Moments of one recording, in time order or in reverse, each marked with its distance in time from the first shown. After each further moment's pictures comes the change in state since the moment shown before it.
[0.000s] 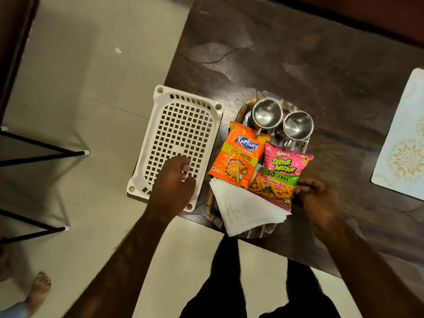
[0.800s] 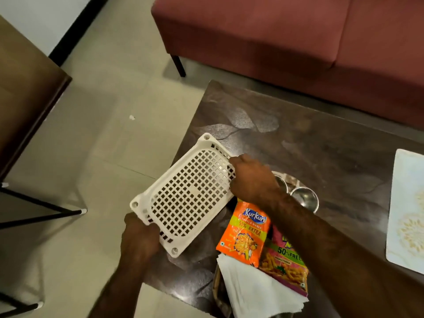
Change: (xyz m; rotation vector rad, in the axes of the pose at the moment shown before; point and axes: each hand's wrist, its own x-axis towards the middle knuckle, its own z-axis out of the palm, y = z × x) left_hand 0.059 -0.015 -0.060 -0.325 0.199 -0.513; right_hand 0.010 -0.203 0.151 -1.170 -0.188 -0.835
